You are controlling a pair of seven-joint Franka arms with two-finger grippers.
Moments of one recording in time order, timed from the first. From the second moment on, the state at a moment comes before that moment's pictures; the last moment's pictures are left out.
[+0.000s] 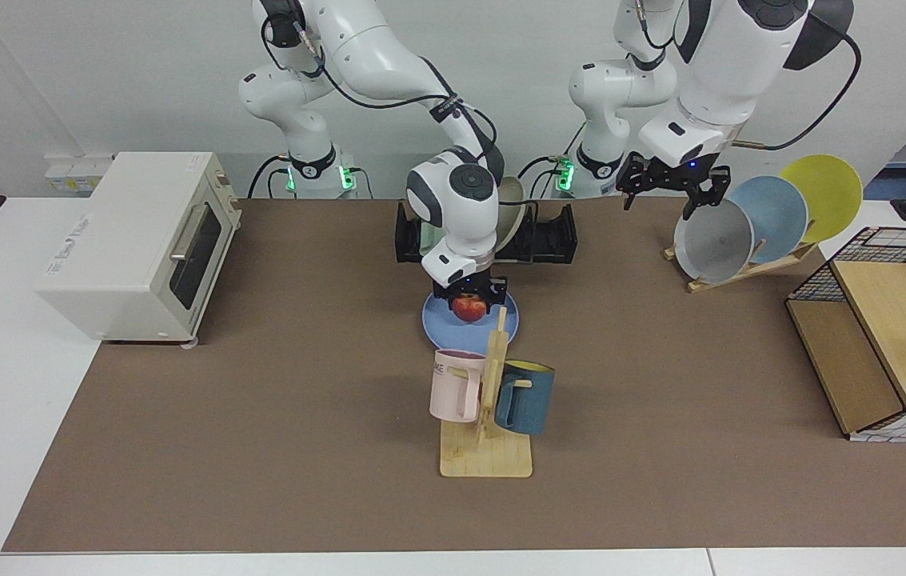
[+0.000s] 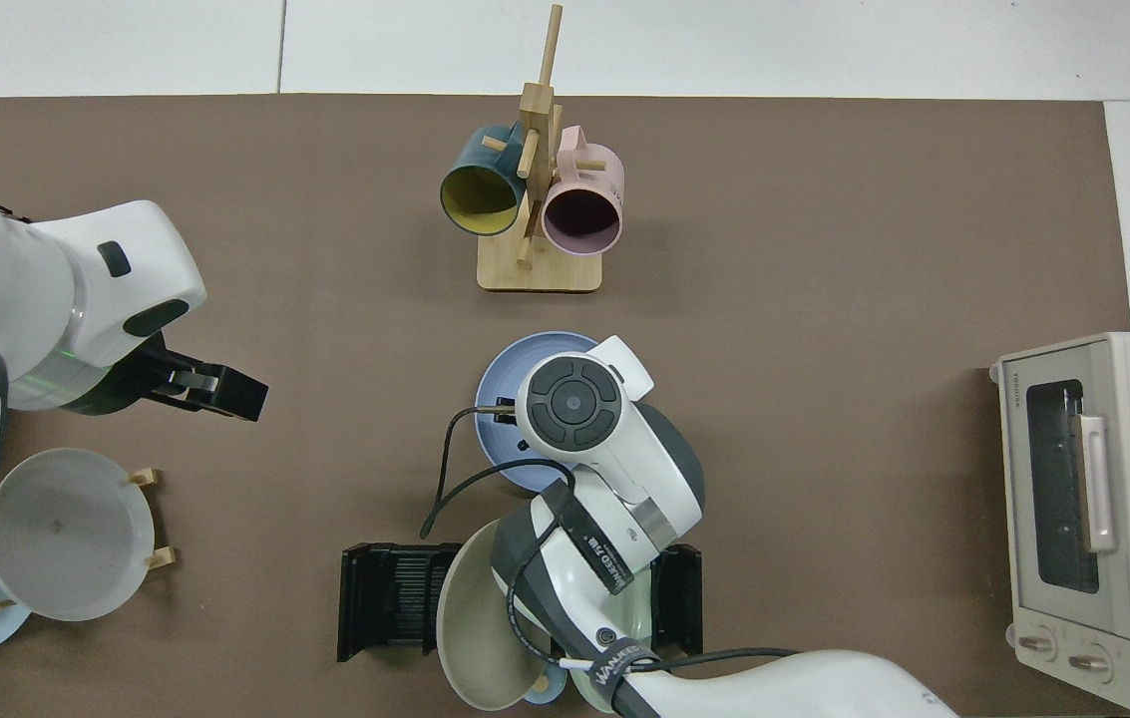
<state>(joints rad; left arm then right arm) 0.02 -0.02 -0.25 -1.62 0.00 1.52 0.06 0.69 0.42 -0.05 -1.82 0.03 2.28 0.80</state>
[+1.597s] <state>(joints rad) 0.09 -0.02 -0.24 -1.61 0.00 1.52 0.05 0.20 0.08 -0.09 -1.80 0.02 1.98 0.01</state>
